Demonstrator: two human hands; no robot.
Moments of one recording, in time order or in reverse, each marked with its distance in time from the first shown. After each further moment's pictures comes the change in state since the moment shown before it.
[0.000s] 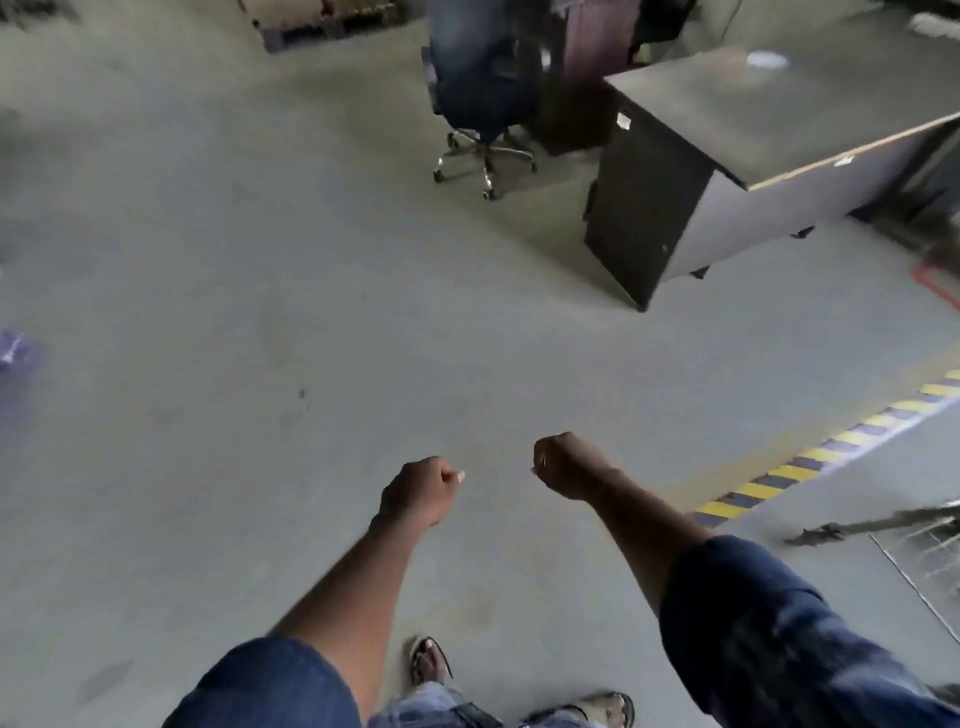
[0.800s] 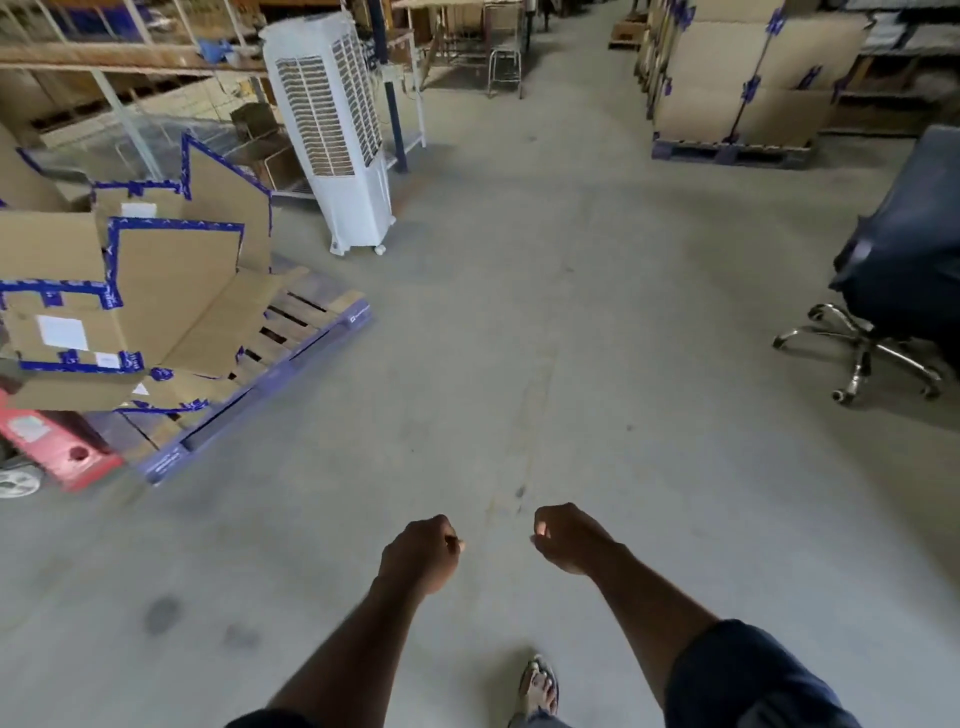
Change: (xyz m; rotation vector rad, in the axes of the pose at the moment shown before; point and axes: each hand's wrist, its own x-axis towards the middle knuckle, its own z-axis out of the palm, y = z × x) left_hand 0.153 -0.359 -0.258 -0.243 0.303 -0.534; right_hand 0.339 -0.490 0.024 -0.306 -0.212 -0.622
